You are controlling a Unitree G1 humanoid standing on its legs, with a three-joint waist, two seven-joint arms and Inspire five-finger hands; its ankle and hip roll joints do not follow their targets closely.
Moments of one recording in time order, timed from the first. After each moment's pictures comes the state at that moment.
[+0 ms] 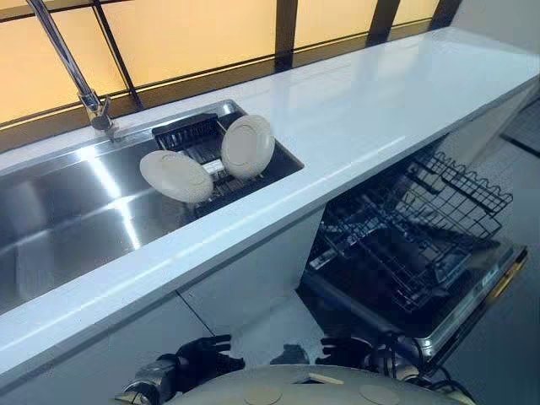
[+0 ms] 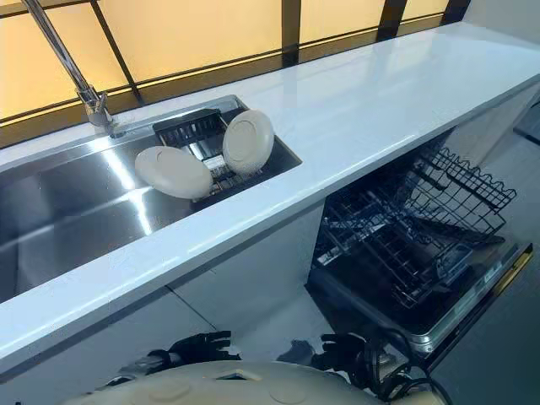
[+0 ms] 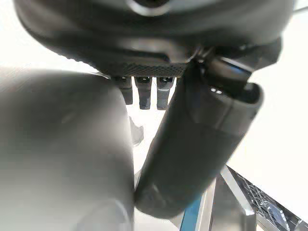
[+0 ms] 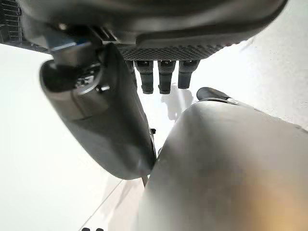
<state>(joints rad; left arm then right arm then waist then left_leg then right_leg) 0.00 0.25 -0.20 1.18 -0.24 0.06 -0.38 -0.03 -0.23 0.24 1.22 -0.02 0.03 0.29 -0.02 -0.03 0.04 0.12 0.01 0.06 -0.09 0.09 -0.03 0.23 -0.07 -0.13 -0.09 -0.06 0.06</state>
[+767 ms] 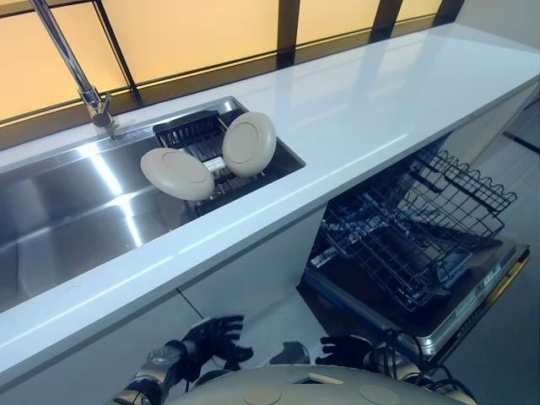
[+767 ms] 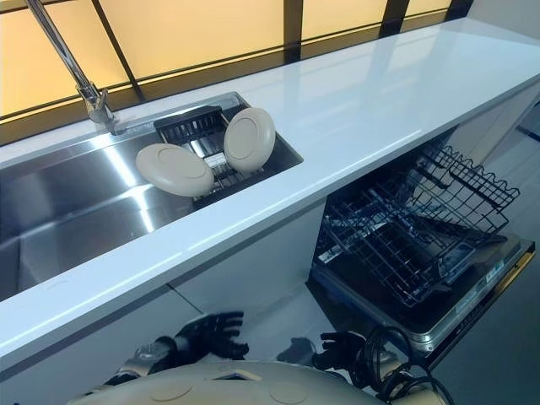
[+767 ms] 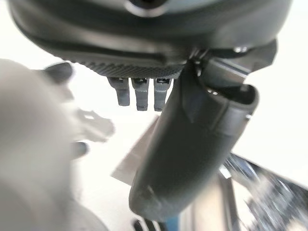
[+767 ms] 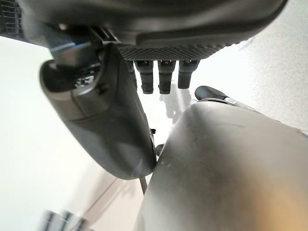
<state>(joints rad) 0.01 0.31 -0.38 0.86 -0.24 -0.09 -0.43 -0.04 -0.25 0.26 1.16 -0.03 0.06 0.32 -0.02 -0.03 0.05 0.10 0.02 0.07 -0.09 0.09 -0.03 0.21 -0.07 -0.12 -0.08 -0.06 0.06</state>
